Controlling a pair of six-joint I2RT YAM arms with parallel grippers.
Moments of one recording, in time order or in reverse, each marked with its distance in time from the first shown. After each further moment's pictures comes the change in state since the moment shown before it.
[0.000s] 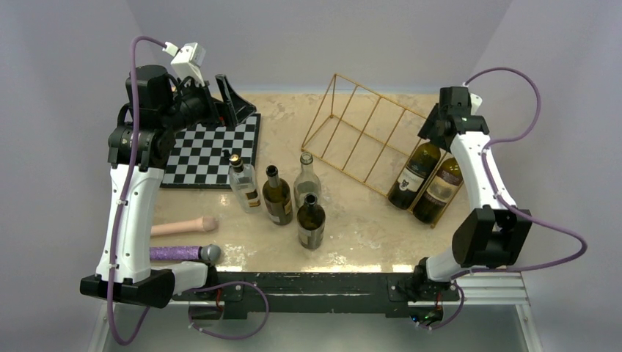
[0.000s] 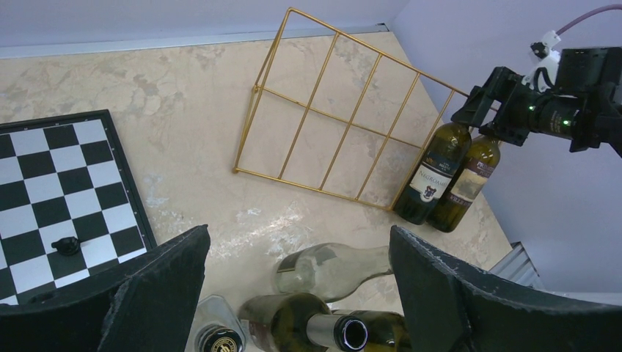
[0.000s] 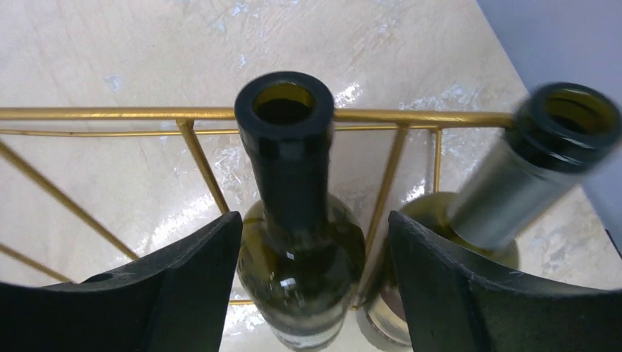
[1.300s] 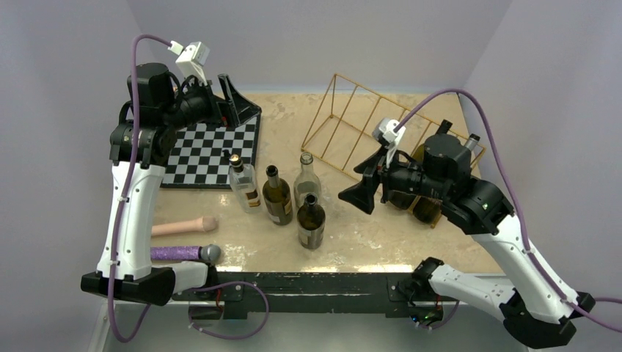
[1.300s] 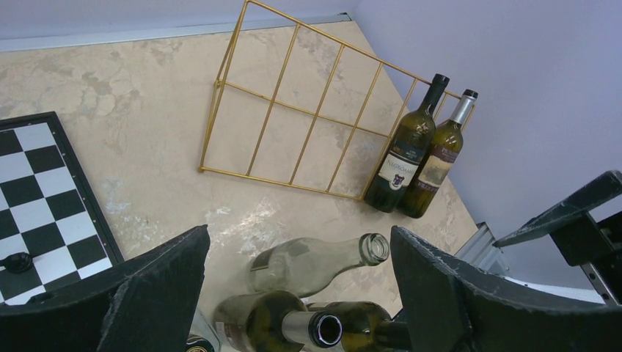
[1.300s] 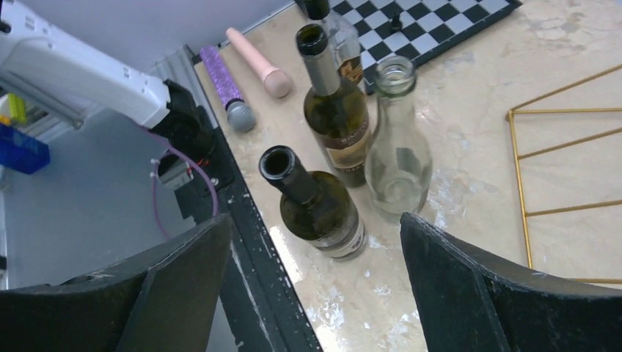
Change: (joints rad) left arm 0.000 0.010 0.005 0.016 0.105 -0.031; right arm 0.699 -0.618 -0.103 0.091 -0.799 -0.351
